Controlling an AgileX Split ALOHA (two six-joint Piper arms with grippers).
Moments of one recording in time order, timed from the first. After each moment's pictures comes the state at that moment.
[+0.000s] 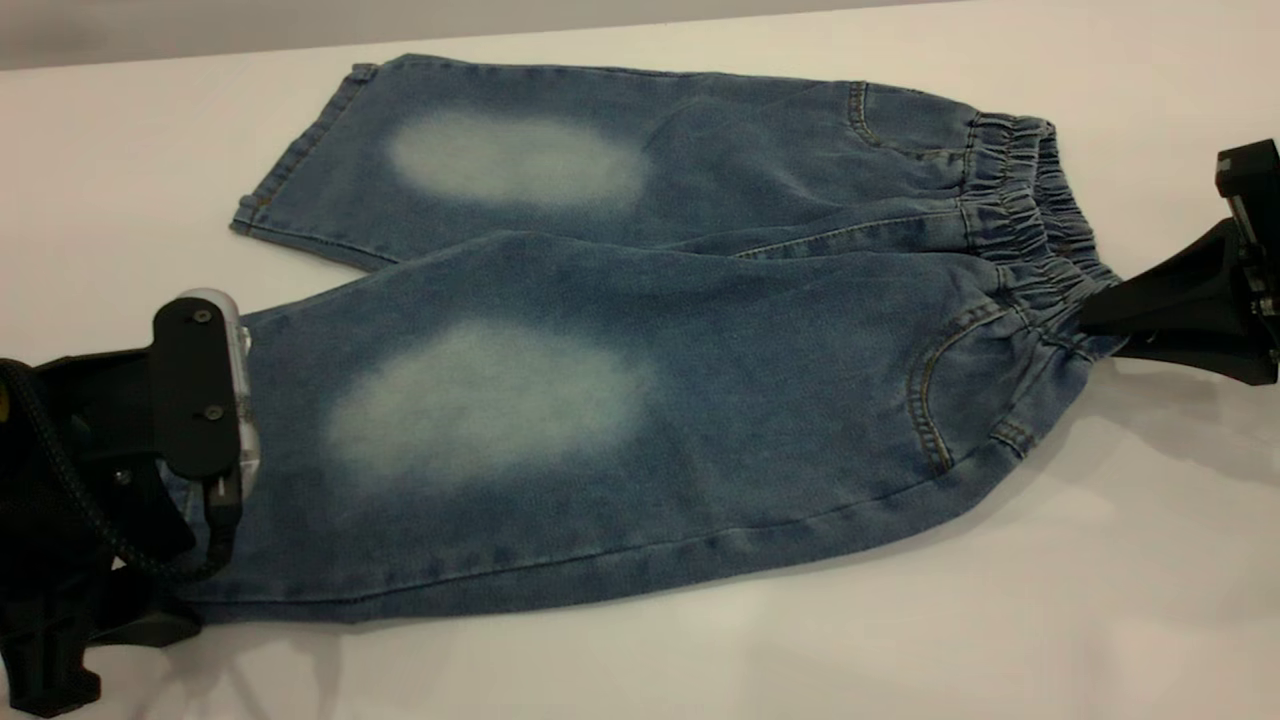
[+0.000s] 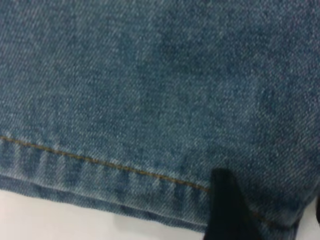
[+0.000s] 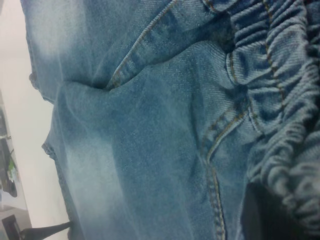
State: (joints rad) left arm -0.30 1.86 -0.38 0.03 -0.04 0.91; right arm -0.28 2.18 -0.60 1.75 0.95 -1.57
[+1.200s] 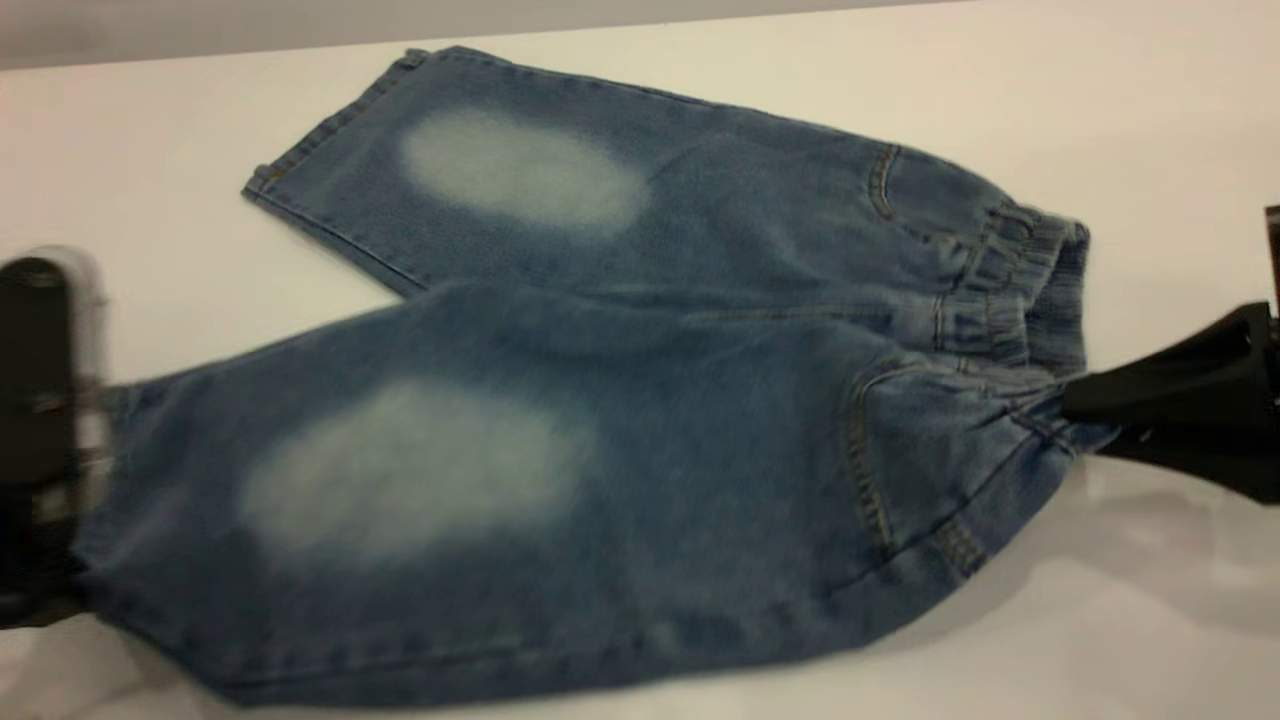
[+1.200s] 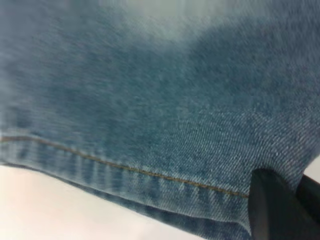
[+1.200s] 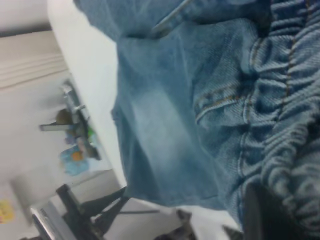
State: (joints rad) left arm -0.30 1.44 -0.22 0.03 0.13 0.90; right arm -0.28 2.18 -0.32 1.75 1.16 -1.57
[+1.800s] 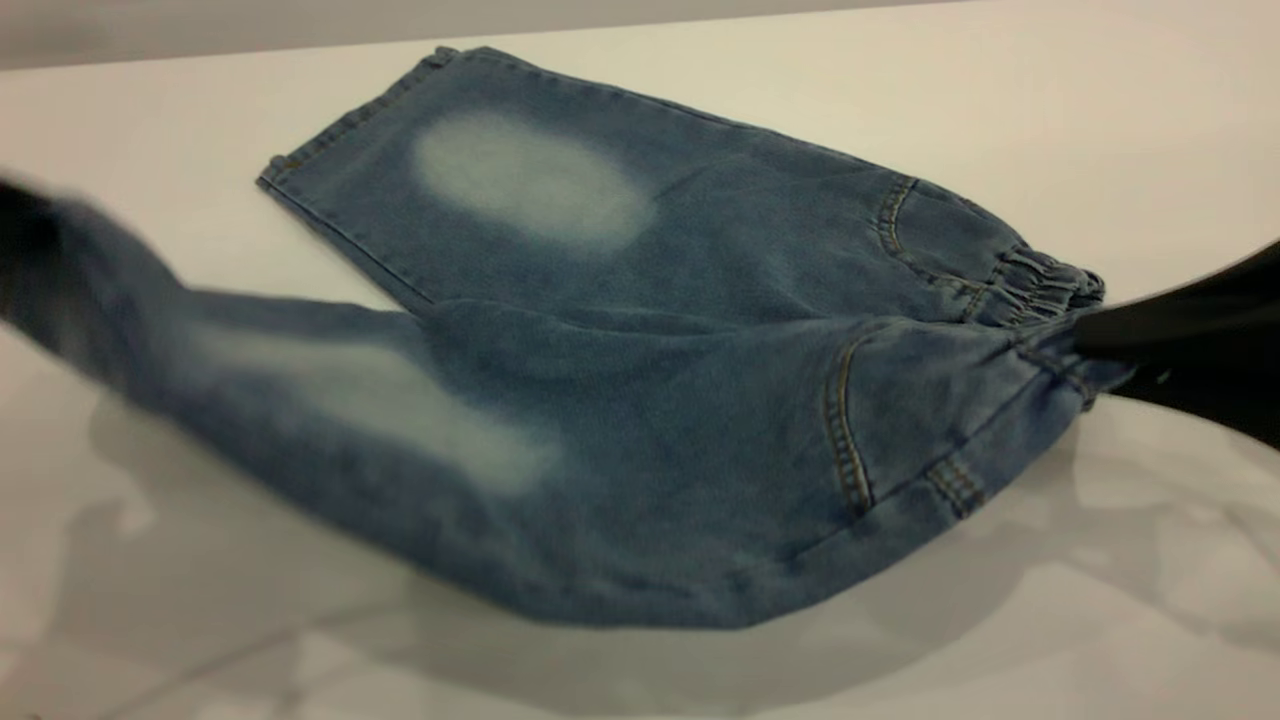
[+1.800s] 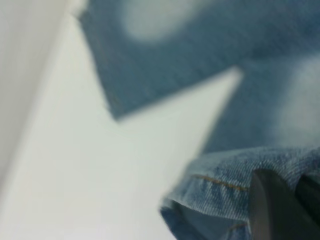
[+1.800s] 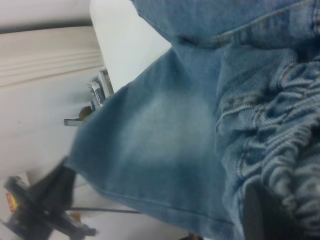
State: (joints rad) left arm -0.30 1.07 -0.27 0.03 -0.04 0.87; right arm -0.28 2.04 -0.27 1.74 1.22 -1.57
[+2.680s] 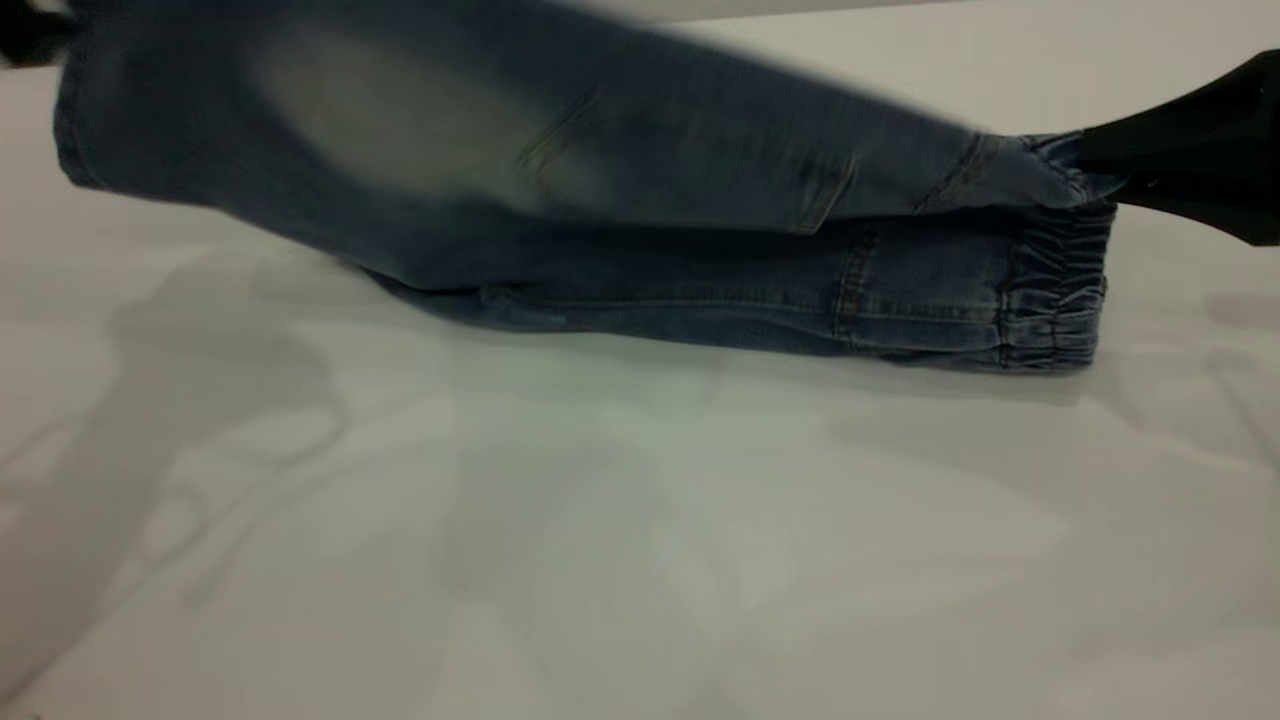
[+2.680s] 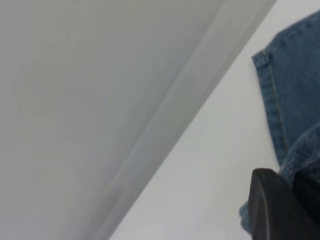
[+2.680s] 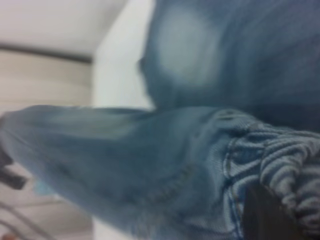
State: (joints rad) left arm -0.11 1.58 -0.66 0.03 -0.40 0.89; right arm -0.28 2.04 -0.60 1.74 1.12 -1.53
